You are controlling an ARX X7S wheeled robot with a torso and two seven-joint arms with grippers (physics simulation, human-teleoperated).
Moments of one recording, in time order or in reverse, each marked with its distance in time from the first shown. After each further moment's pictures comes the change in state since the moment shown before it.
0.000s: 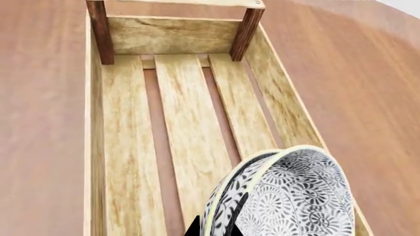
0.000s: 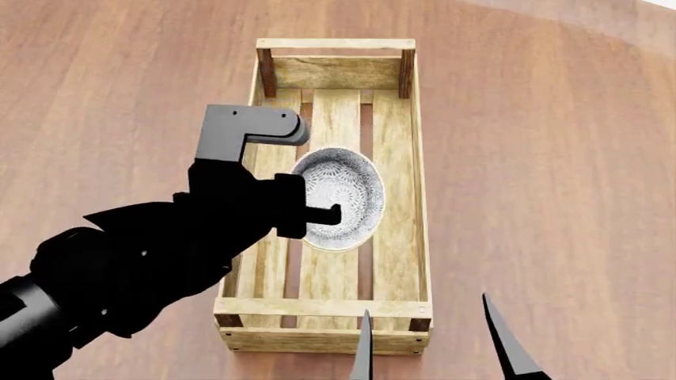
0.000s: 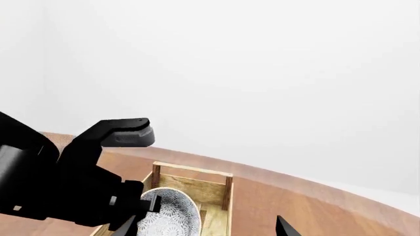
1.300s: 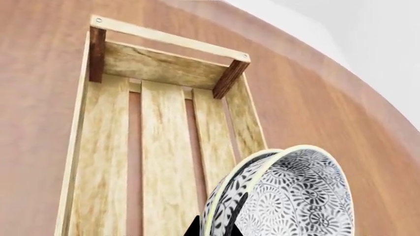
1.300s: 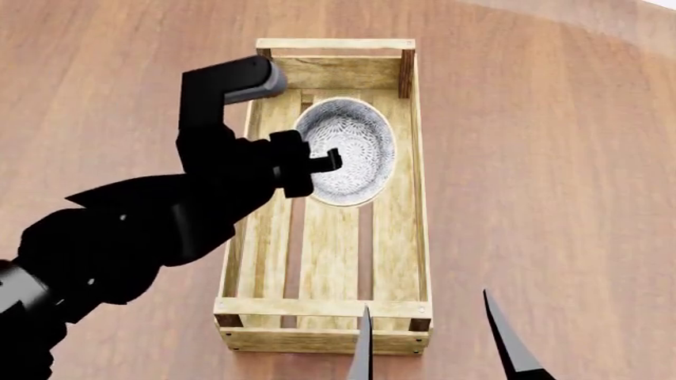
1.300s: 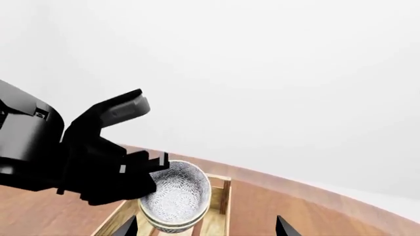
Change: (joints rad) left arm -0.020 0.000 -0.221 -0.019 -0.018 -0.025 0.026; right arm 0.001 -0.008 0.010 -0.015 -0.016 0.017 -0.003
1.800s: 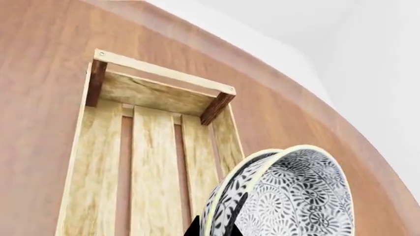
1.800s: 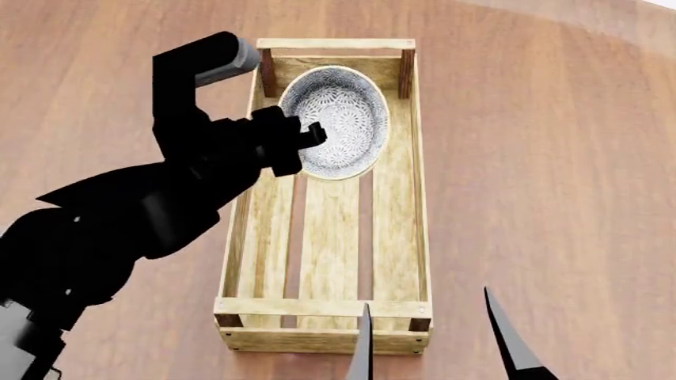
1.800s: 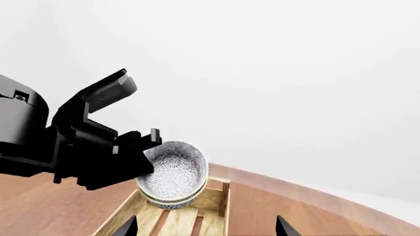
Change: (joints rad) left arm 0.157 -0.006 -0.826 0.199 0.689 -0.277 -0.007; right arm 0.002 -0.003 0.005 -0.007 -0.006 0.007 -0.001
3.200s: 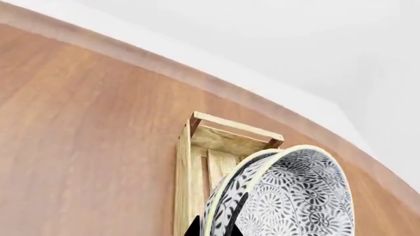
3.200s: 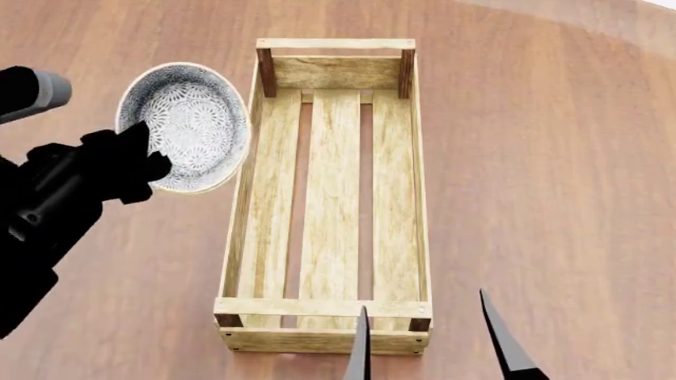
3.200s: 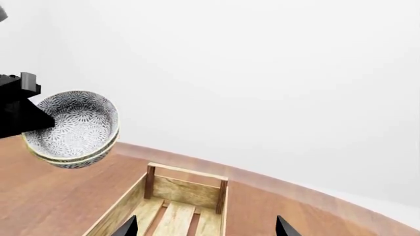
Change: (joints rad) left arm 0.427 -0.230 -0.518 0.917 0.144 -0.398 -0.195; right arm 0.002 -0.021 -0.001 0.027 -0.039 0.001 -0.001
